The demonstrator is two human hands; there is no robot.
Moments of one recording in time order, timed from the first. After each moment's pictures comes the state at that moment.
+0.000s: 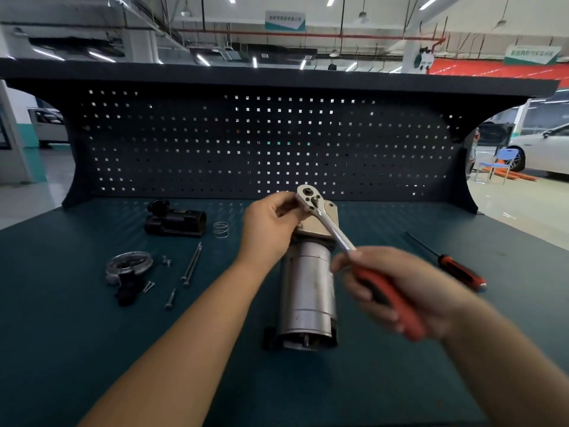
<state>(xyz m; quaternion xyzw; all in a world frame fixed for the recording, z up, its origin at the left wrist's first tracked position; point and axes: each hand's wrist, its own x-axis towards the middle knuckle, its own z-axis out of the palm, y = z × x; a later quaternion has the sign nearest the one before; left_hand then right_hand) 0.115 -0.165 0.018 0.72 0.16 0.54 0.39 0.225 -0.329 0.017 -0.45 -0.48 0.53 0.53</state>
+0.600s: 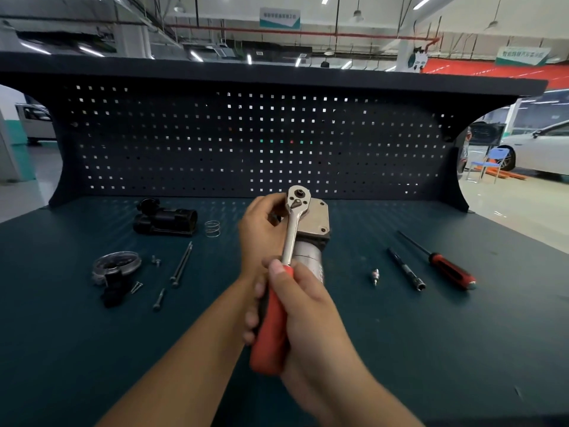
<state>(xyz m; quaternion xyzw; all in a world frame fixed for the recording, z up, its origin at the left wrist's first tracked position) 0.129 -0.173 0.002 0.67 0.20 0.62 0.35 0.119 -0.316 -0.011 -0.39 -0.42 0.47 0.67</state>
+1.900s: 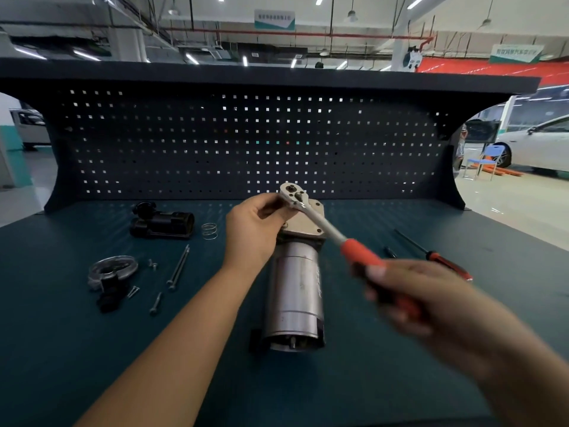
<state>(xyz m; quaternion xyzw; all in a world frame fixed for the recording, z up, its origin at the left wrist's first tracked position) 0.120 -0.167 0.012 0.69 0.16 0.58 0.40 0.213 -0.372 0.019 -0.53 -0.41 0.41 0.62</state>
